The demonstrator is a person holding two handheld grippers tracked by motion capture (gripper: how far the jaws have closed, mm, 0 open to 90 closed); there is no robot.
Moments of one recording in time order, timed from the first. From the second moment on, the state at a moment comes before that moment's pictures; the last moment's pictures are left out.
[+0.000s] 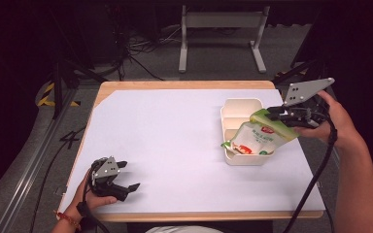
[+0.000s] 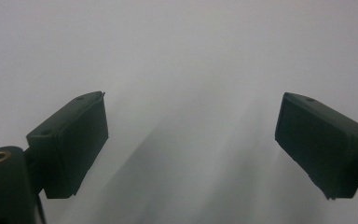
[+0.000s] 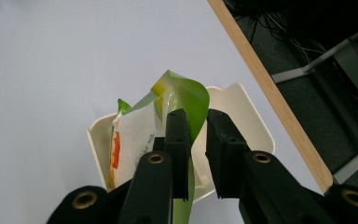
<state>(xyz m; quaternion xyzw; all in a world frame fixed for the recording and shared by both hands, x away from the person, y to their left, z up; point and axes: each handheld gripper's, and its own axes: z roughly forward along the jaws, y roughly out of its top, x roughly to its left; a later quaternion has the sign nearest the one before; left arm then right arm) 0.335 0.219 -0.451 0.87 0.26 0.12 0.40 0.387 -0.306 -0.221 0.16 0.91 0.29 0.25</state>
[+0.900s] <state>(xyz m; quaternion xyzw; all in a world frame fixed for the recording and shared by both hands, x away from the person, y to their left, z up) 0.337 0.217 -0.452 0.87 0.26 0.12 0.40 0.347 -0.358 -0.240 0.26 0.84 0.37 0.31</state>
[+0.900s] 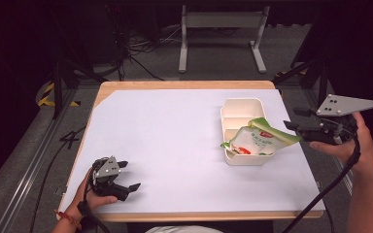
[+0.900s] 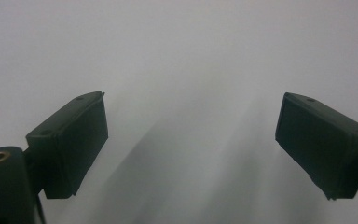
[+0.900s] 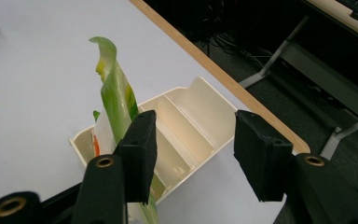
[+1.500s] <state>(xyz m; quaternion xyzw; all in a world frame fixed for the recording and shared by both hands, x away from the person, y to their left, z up) 0.337 0.217 -0.451 0.87 0.26 0.12 0.40 0.342 -0.390 -0.291 0.31 0.81 0.39 0.32</state>
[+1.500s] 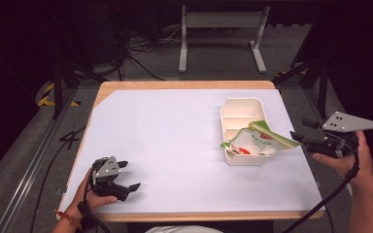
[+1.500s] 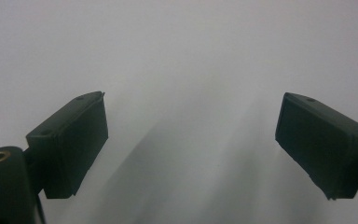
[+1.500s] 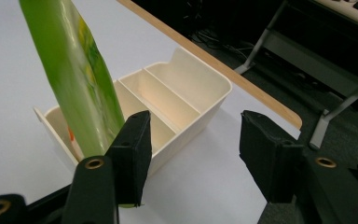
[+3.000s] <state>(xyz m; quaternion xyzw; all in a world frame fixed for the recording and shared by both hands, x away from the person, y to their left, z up) 0.338 0.215 -0.453 0.87 0.25 0.12 0.40 0.322 -0.407 -0.361 0.33 0.80 0.41 0.30</state>
